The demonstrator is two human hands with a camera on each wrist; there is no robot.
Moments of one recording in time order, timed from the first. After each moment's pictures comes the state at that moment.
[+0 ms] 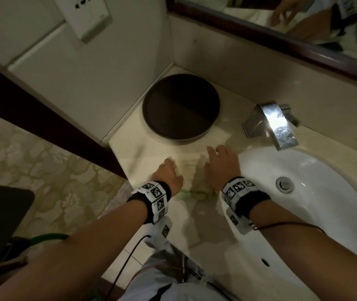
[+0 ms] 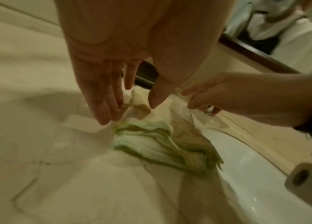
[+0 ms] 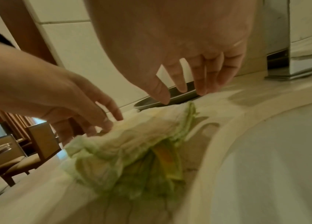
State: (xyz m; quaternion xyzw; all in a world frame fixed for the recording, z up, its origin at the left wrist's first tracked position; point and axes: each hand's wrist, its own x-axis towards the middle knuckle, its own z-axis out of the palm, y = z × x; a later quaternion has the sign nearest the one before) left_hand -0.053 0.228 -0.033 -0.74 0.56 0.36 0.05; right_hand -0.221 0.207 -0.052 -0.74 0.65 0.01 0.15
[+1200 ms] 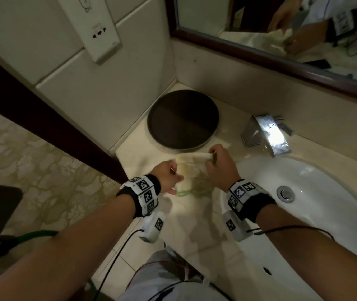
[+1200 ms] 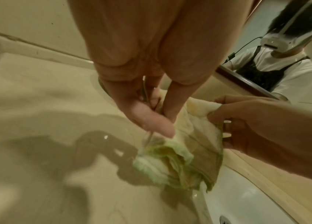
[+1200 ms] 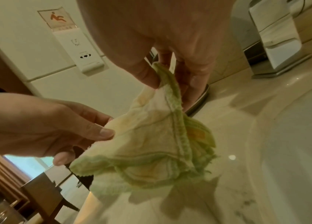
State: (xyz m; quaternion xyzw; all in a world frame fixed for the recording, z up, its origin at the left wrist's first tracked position) left_hand -0.038 0.213 -0.005 -0.70 0.47 0.53 -0.11; right_hand -0.223 0.205 -0.011 -0.60 0.65 -0.26 0.39
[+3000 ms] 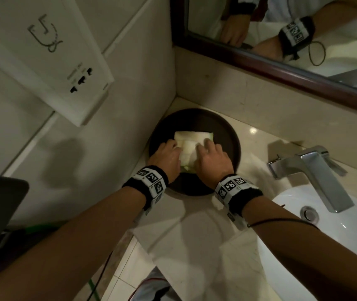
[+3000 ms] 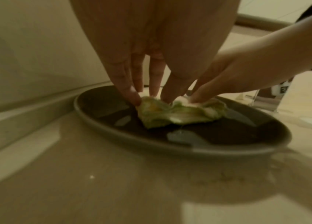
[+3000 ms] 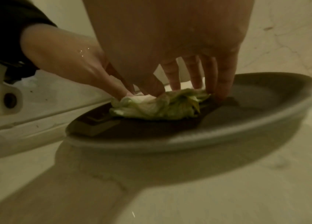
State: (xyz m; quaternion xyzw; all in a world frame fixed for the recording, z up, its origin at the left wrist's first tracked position) left_hand 0.024 0.002 -0.054 -0.54 0.82 0.20 0.02; right_hand -0.136 0.030 -0.058 -0.71 0.69 0.06 0.16
